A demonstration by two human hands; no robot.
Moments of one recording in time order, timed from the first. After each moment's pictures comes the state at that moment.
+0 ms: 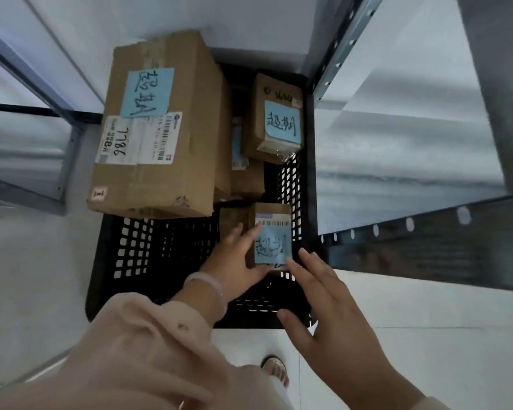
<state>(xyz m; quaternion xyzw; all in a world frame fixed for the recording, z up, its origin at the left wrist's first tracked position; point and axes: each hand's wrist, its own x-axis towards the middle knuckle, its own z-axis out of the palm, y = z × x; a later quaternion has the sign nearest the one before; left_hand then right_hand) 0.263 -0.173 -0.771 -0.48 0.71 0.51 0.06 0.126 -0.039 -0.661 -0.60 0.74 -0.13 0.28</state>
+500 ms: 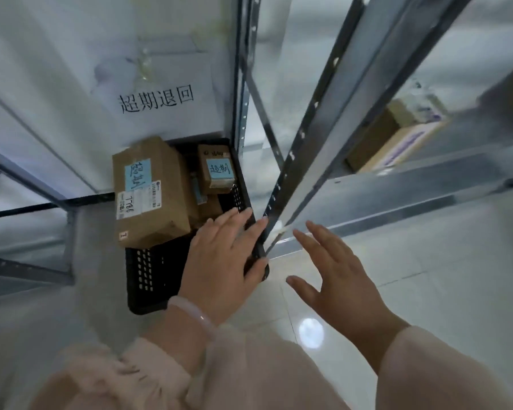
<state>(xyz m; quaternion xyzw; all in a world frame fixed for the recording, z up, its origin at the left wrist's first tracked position) 0.283 -0.088 -0.491 -0.30 0.92 0.17 -0.16 0.125 0.052 -0.480 -0.56 0.81 -0.15 0.11</state>
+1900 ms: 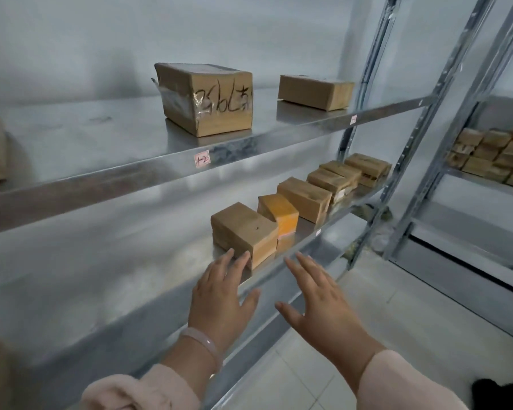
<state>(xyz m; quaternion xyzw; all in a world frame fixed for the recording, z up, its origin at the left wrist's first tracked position) -0.315 0.146 -0.310 -0.16 0.94 0.21 -0.23 -0.390 0.333 -0.281 -0.36 0.91 -0.20 -0.05</state>
